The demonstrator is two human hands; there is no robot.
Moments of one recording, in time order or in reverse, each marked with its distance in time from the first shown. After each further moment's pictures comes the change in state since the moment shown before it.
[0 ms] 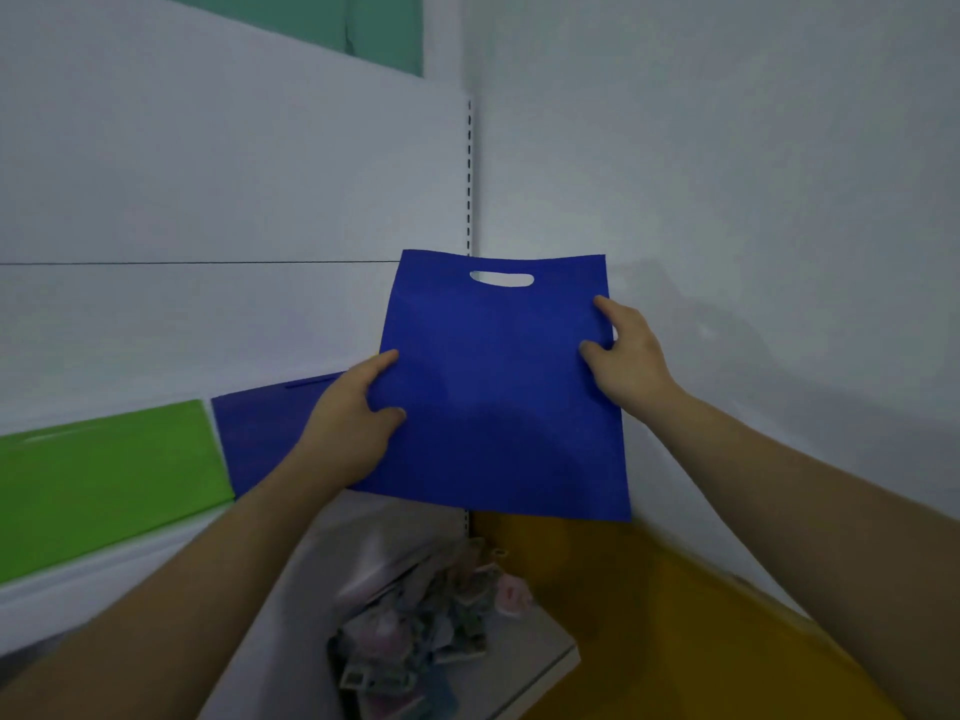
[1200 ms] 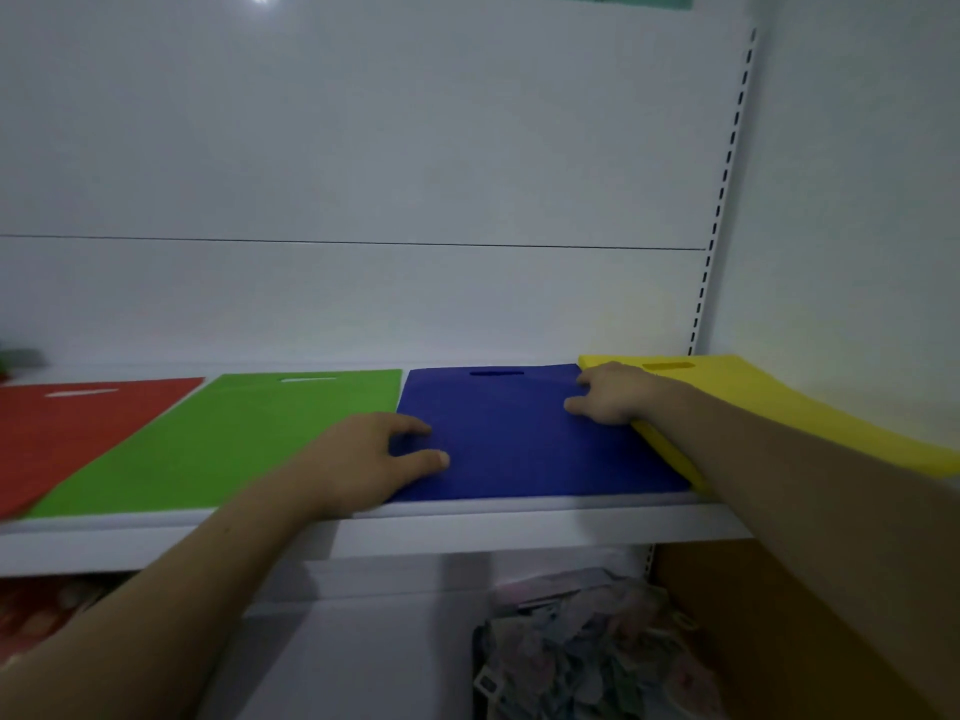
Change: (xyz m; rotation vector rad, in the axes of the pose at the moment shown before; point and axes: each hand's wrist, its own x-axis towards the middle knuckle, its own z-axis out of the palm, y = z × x) left_hand -0.016 -0.064 -0.078 0.638 -0.049 -0.376; right_hand 0.084 -0.053 0.222 -0.662 -0.891 -0.392
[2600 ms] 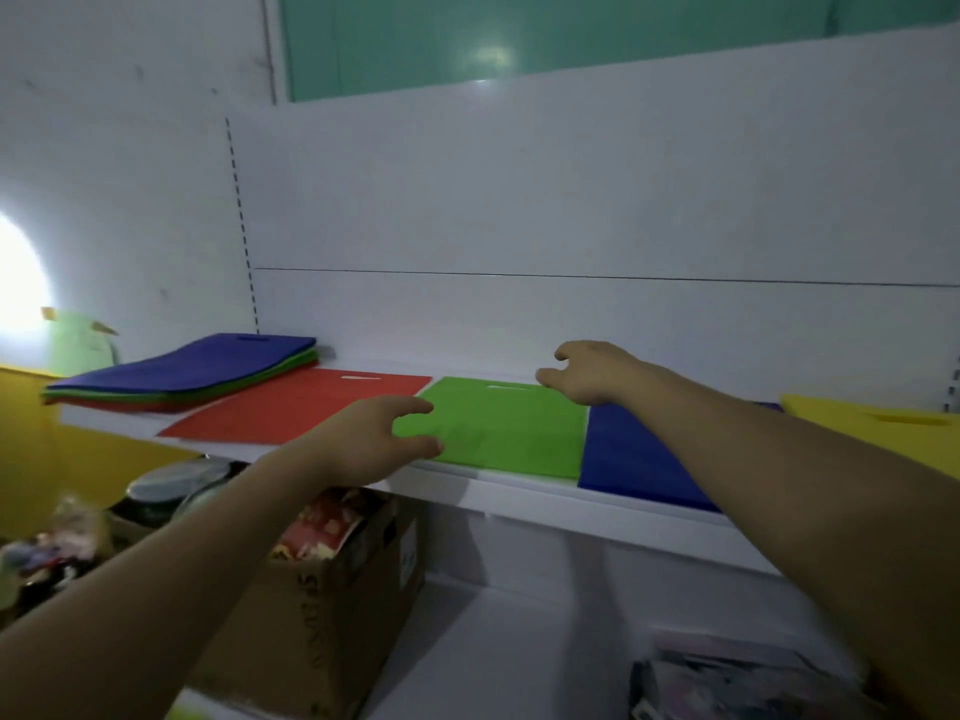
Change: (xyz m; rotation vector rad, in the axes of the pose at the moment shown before) left_hand -0.122 -0.071 -0.087 0.073 0.191 -0.275; right_hand -0.039 -0.190 -0.039 0.138 0.178 -0.484
